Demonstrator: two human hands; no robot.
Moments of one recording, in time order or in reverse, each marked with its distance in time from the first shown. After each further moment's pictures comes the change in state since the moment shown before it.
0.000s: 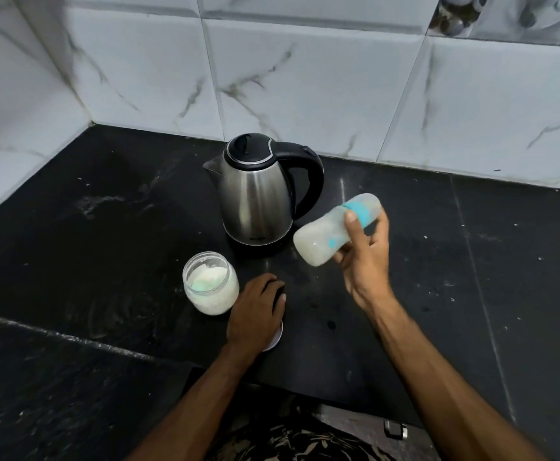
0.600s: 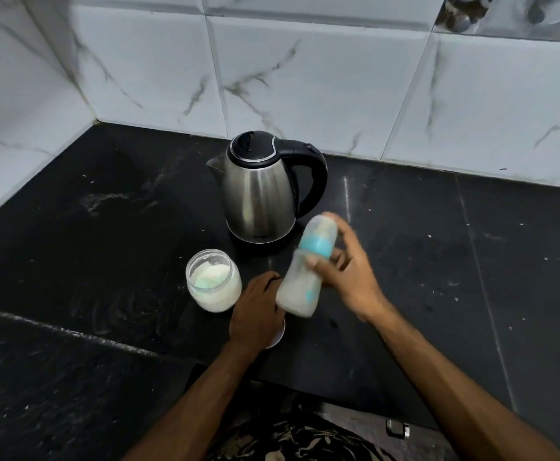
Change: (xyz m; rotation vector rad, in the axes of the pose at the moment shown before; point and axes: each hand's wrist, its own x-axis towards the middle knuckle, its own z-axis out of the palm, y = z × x) left_hand -0.001 -0.006 0.005 -0.080 -0.036 -0.022; right_hand -0.019 0.006 -0.007 -0.328 -0.341 0.062
